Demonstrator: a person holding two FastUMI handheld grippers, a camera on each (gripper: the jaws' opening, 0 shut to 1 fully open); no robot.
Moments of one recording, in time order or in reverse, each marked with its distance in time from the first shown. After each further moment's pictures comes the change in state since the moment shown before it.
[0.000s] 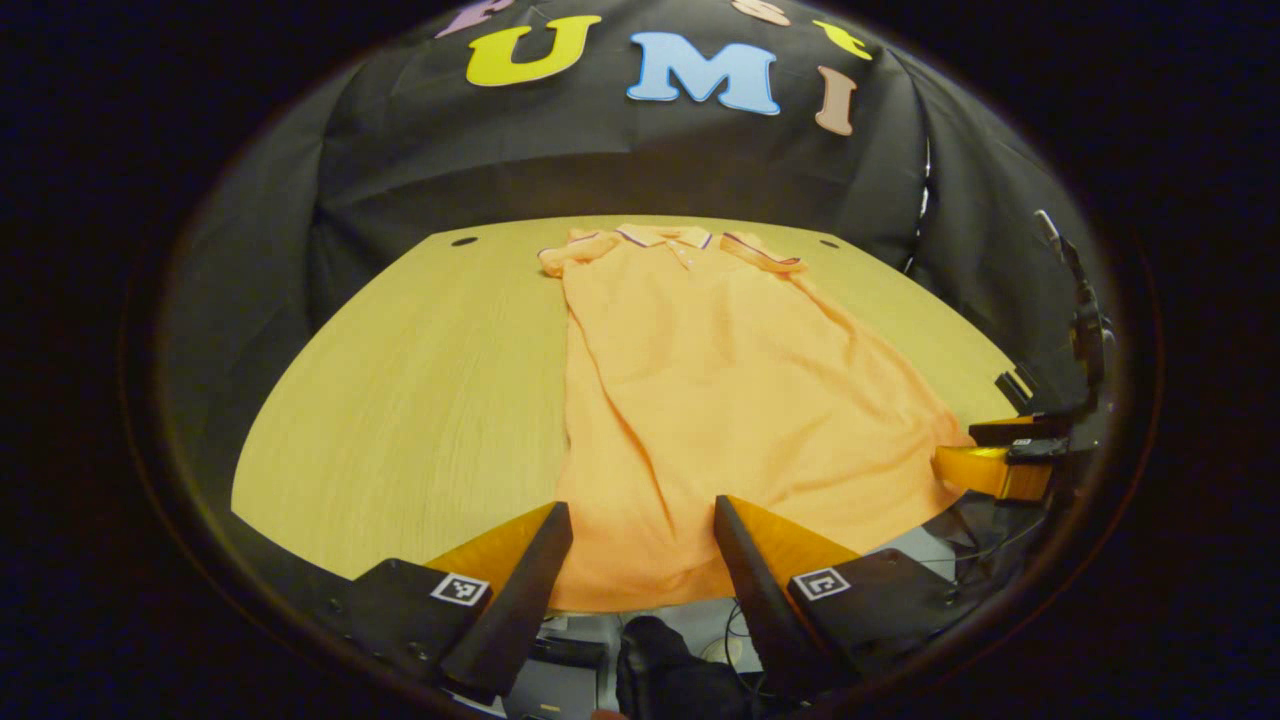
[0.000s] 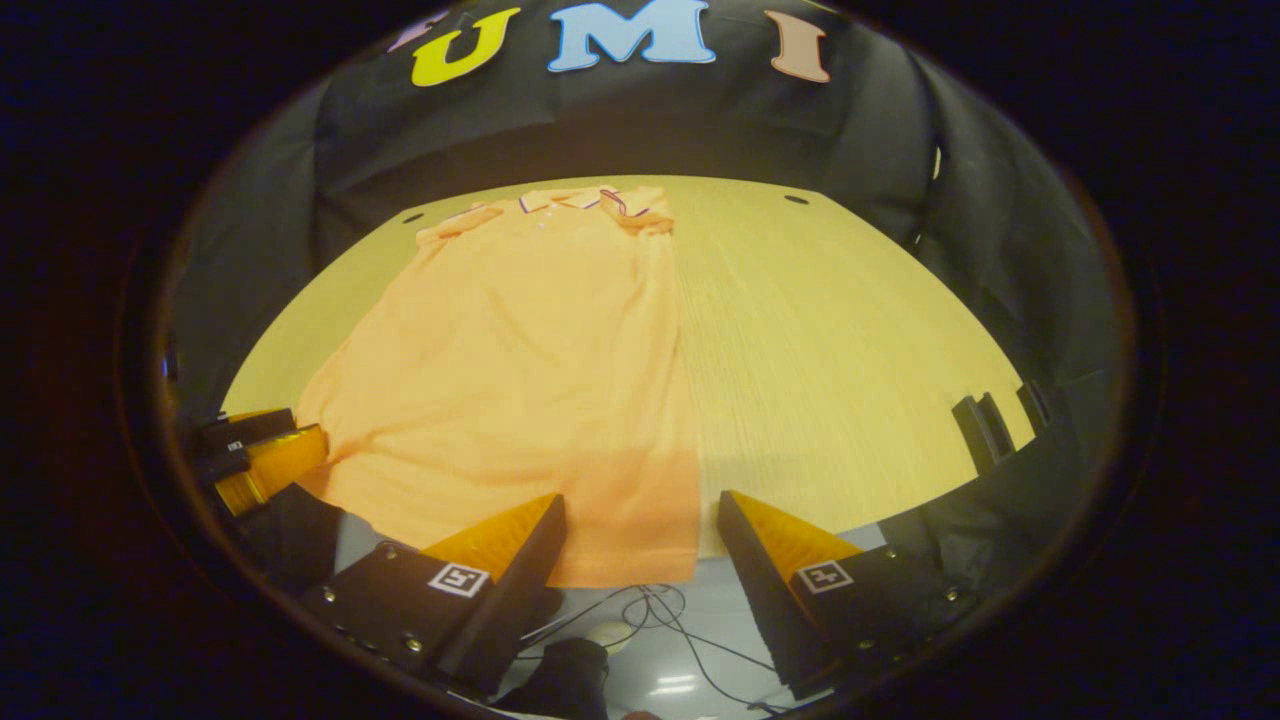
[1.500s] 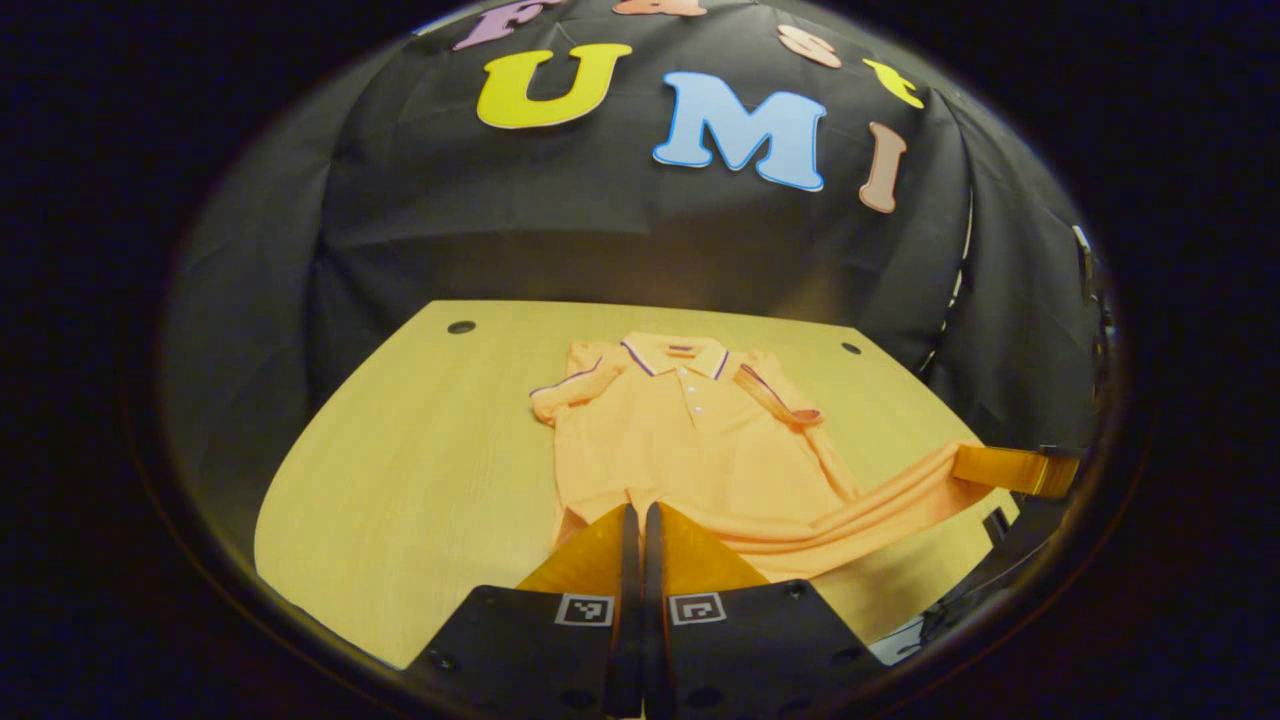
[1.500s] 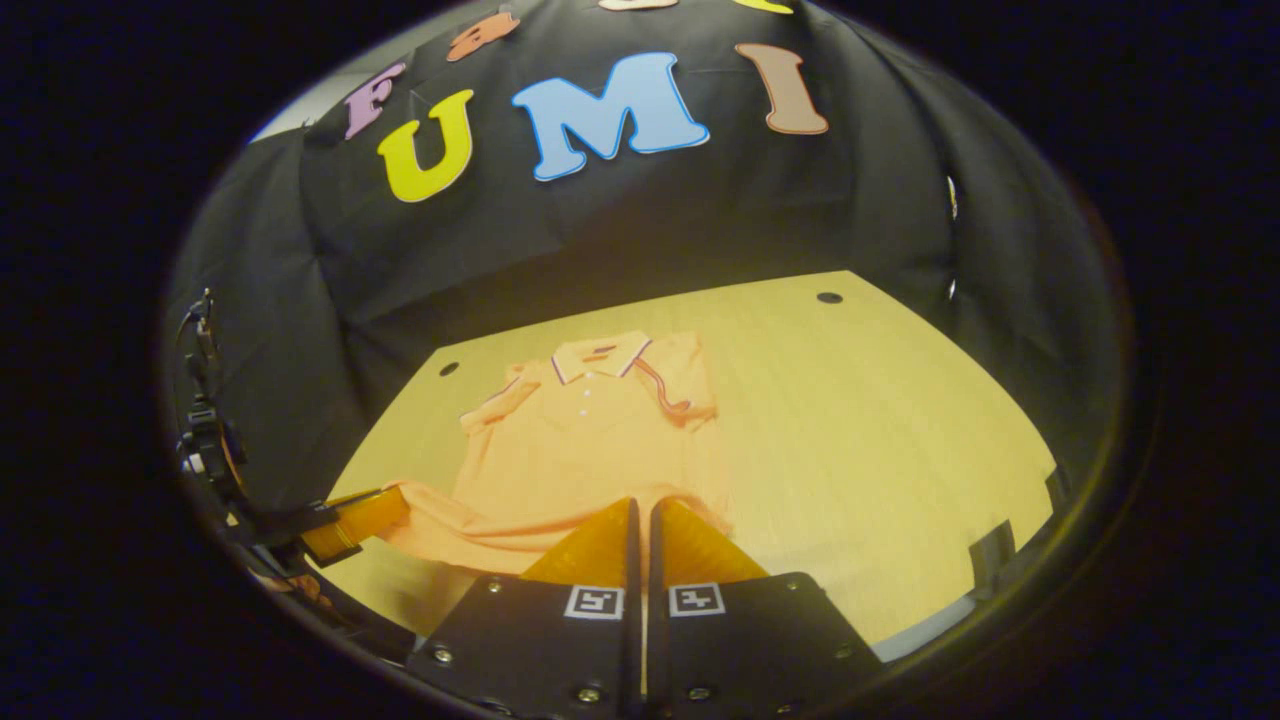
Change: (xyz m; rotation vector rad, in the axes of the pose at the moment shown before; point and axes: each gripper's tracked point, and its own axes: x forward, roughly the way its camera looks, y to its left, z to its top) left arm 0.050 -0.001 0.210 -0.115 -0.185 0.007; right arm -0.012 0.013 0.218 0.143 -0.264 0.142
